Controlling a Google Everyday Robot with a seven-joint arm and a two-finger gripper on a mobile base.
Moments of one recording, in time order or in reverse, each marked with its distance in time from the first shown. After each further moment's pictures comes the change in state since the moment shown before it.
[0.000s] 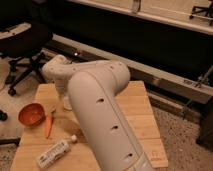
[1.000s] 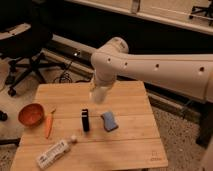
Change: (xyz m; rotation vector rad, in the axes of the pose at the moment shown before) arm 0.174 -0.137 -0.187 -0.055 -0.265 0.249
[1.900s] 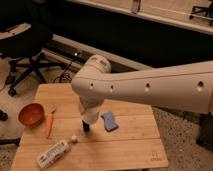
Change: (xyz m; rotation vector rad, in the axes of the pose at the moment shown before) arm 0.071 0.070 -0.001 0.023 0.069 -0.302
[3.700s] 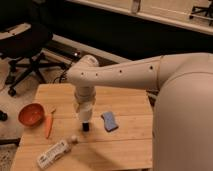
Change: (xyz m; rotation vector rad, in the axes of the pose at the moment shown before) arm -0.040 0.004 0.095 -0.086 0.145 -0.012
